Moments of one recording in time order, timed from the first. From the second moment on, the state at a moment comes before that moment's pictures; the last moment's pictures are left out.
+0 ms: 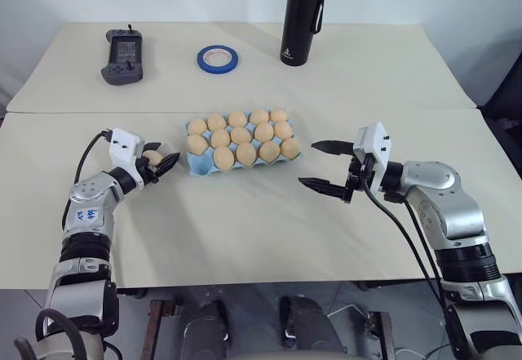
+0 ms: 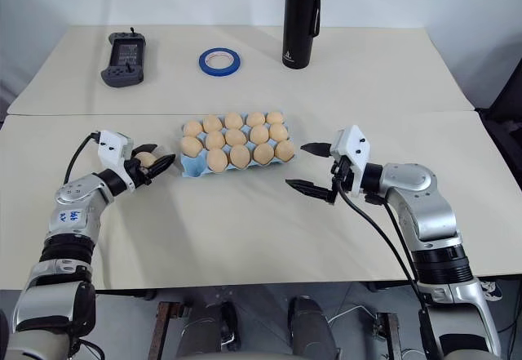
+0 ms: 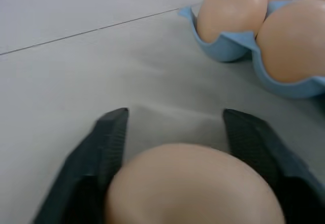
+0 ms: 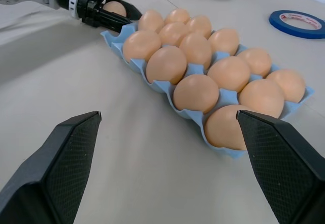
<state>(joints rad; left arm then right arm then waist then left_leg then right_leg) -0.61 0.57 0.19 0.71 -0.21 0.01 -0.68 -0.50 -0.59 0.03 -0.02 0.38 0.31 1.03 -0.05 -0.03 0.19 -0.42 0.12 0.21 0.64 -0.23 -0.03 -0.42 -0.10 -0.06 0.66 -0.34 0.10</state>
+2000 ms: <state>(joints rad) -0.34 0.77 0.24 0.09 -0.42 0.31 -1.04 -0.50 -0.63 0.02 0.03 0.38 0.27 1.12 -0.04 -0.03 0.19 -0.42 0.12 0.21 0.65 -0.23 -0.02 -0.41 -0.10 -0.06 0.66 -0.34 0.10</state>
